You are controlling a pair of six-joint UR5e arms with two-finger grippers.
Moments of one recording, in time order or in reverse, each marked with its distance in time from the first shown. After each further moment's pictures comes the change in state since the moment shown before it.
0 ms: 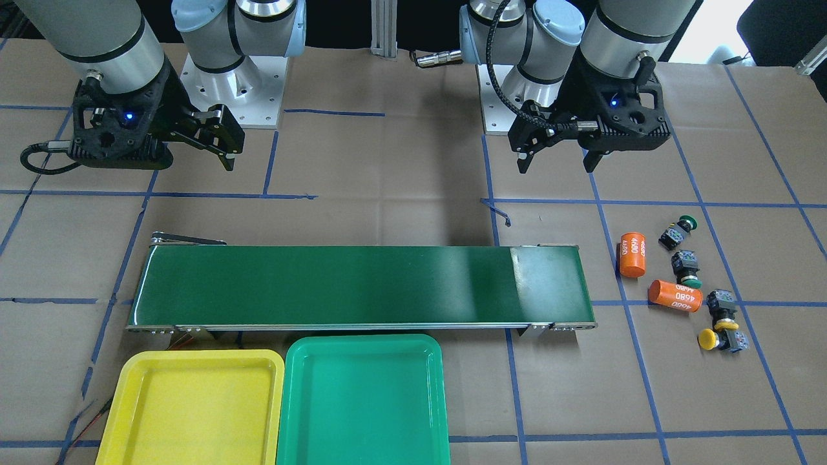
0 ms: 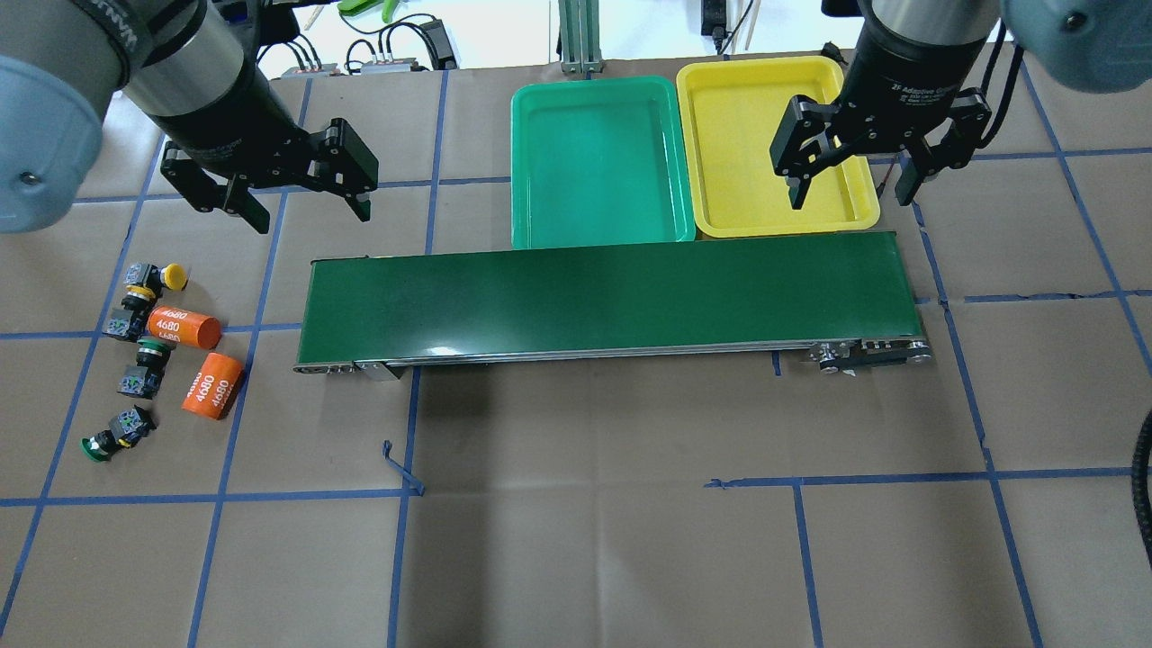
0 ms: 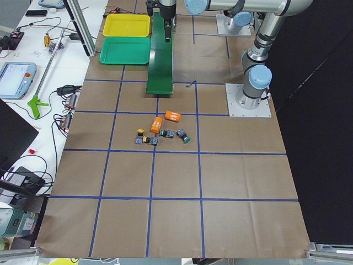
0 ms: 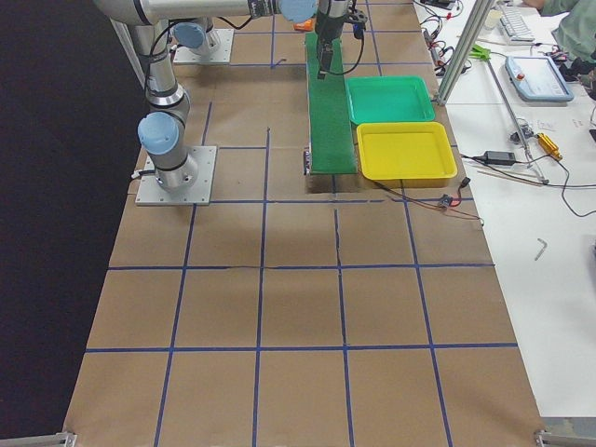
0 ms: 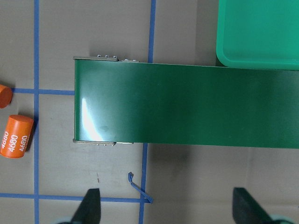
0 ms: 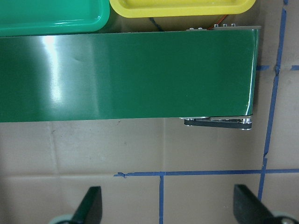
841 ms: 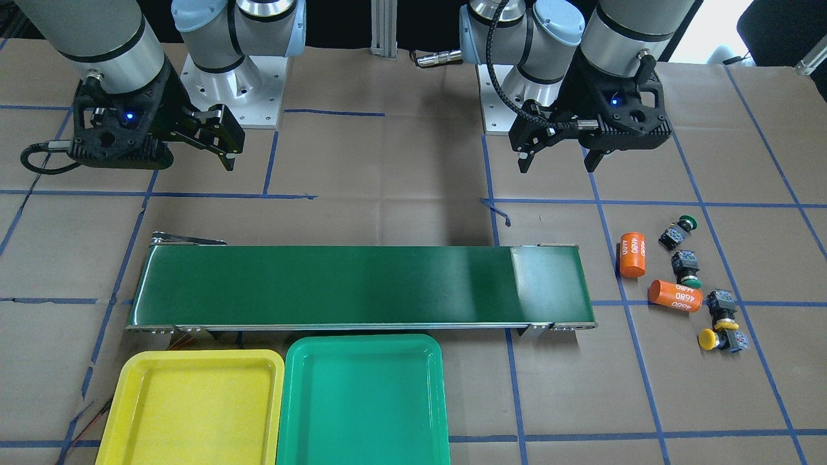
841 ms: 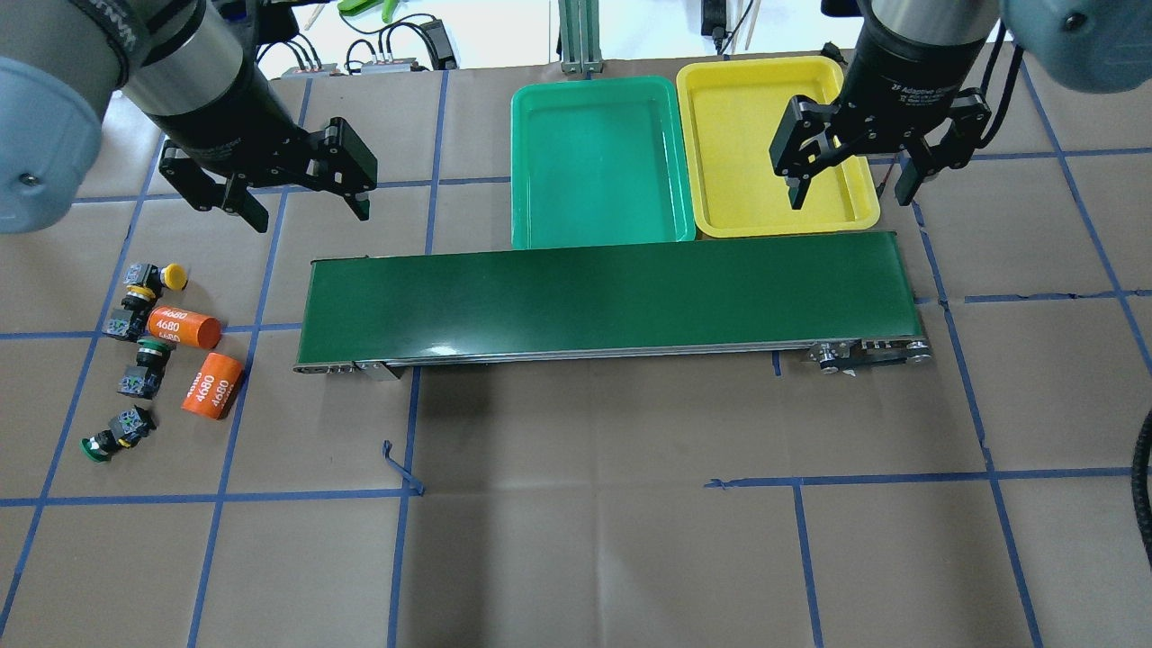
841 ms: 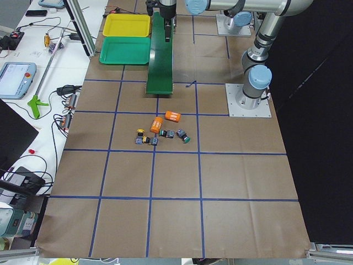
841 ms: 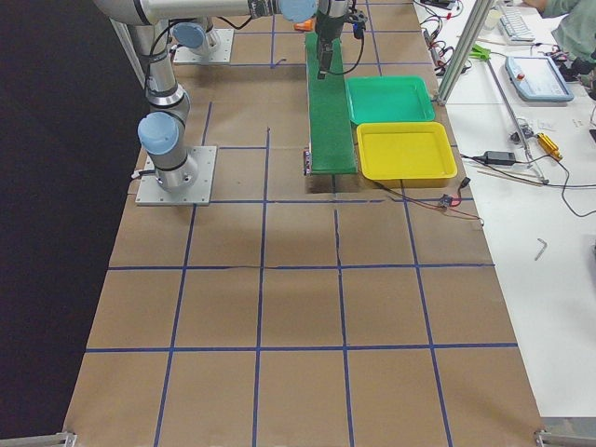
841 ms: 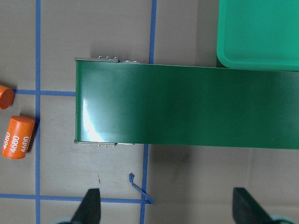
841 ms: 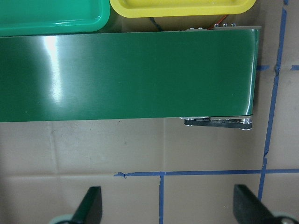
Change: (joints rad) left arm 0.001 0.001 0.000 0.000 0.003 0.005; right arm 0.000 0.000 0.000 0.000 0.000 0.000
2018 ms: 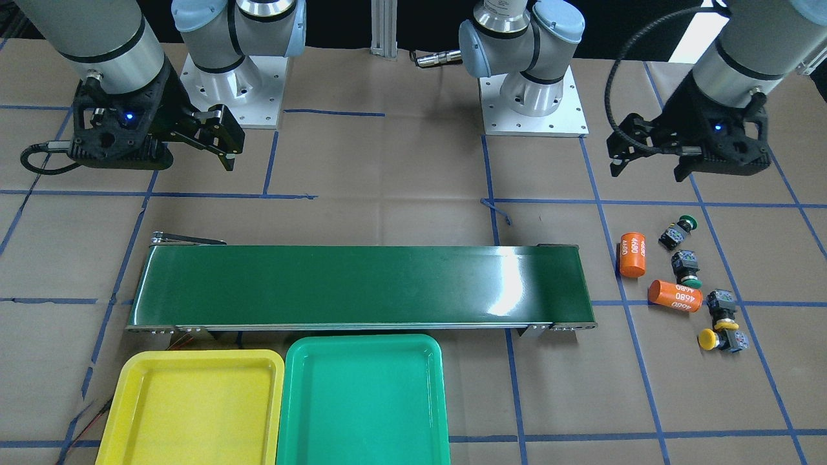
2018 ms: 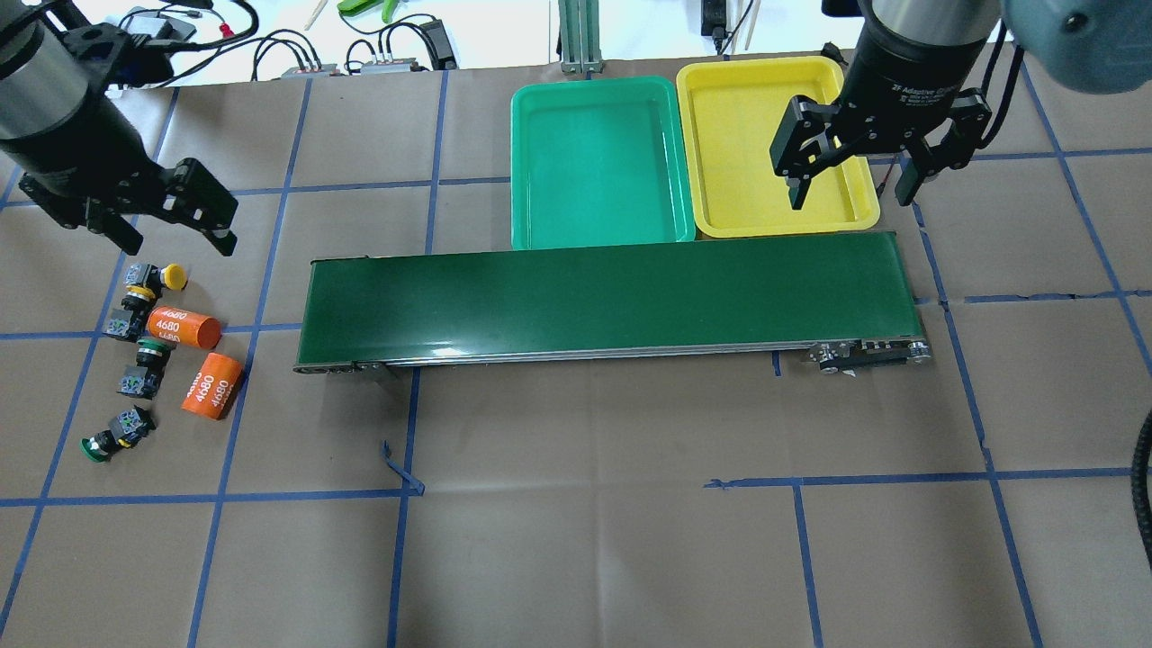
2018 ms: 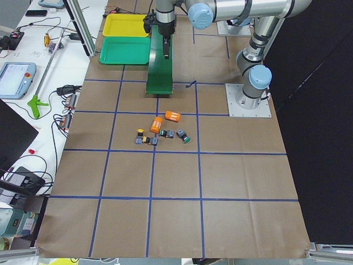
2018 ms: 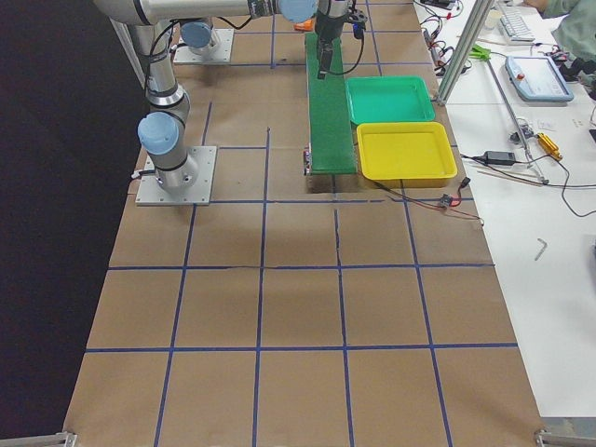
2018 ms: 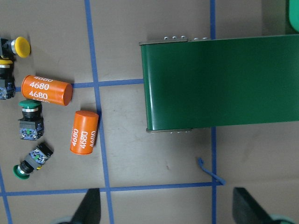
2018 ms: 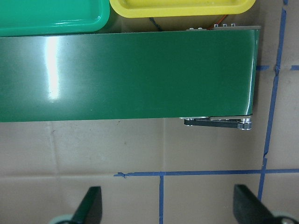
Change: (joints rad) left arm 0.317 0.000 -0.063 -0.057 0.058 0.486; right arm 0.000 0.000 0.000 0.000 0.000 0.000
